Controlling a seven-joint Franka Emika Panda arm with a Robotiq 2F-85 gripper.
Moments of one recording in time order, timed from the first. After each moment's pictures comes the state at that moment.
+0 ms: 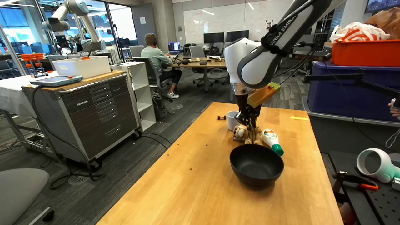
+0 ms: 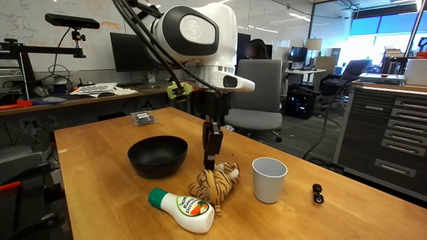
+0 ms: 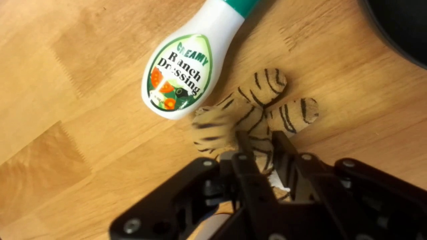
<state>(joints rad) -0.11 0.44 -0.20 -2.04 -0.18 2.32 0.39</state>
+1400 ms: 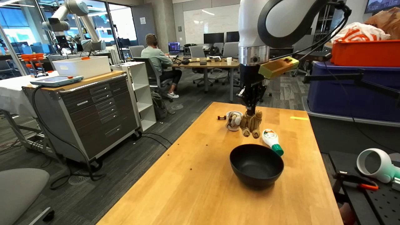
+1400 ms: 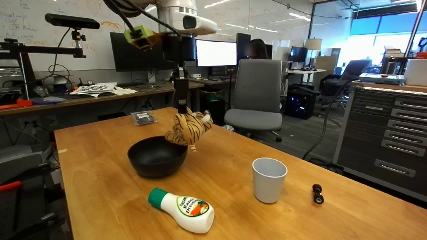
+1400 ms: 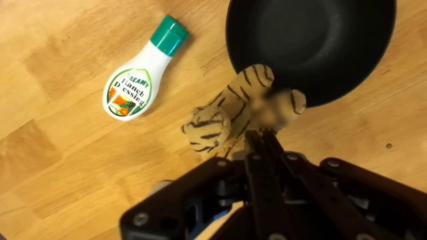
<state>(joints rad) -0.06 0.07 -0.14 -2.26 -0.09 2.32 0.37</state>
